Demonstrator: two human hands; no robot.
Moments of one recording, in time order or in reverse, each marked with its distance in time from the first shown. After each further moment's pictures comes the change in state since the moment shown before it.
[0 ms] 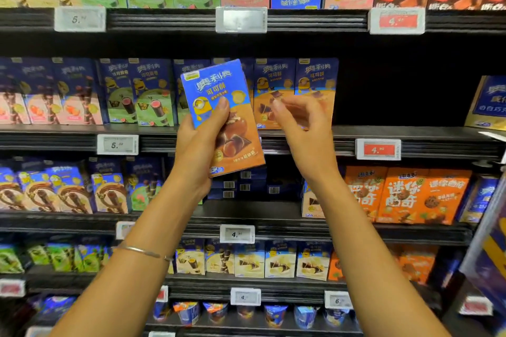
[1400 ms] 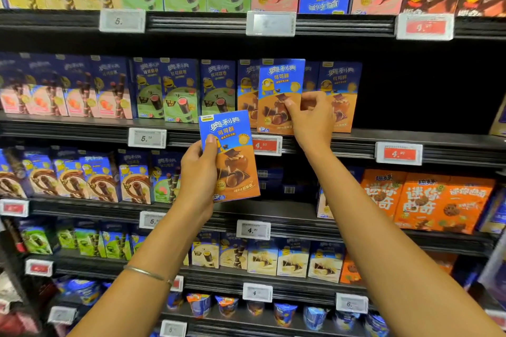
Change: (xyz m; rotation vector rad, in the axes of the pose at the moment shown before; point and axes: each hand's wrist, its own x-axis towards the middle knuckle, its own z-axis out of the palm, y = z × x) left_hand -0.021 -0.021 -0.047 0.172 0.252 -0.118; right_hand 0.058 0.038 0.043 -0.221 0.173 0.094
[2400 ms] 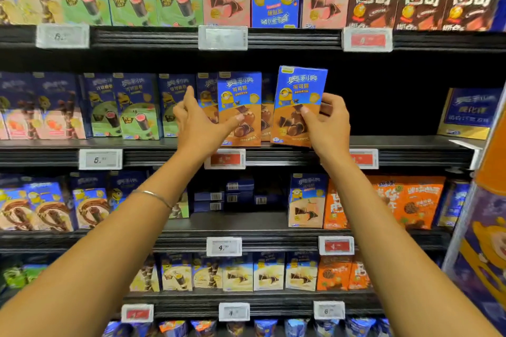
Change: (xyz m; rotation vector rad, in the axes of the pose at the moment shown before) left_hand 0.078 0.036 0.086 0.666 -0.085 0.424; right_hand 0.023 0.015 -0.090 0.098 0.064 0.011
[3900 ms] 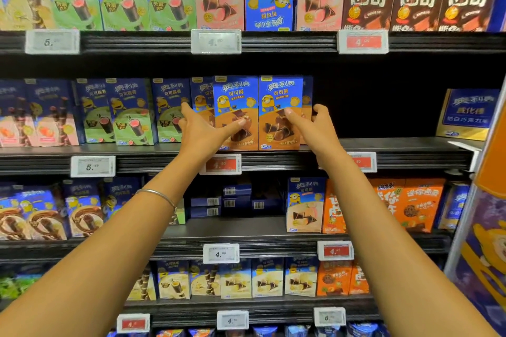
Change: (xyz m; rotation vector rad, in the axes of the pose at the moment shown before) left_hand 0.014 -0.005 0.016 -0.097 -0.040 -0.147; right_hand 0.021 0.017 0.009 -0.018 -0.249 0.223
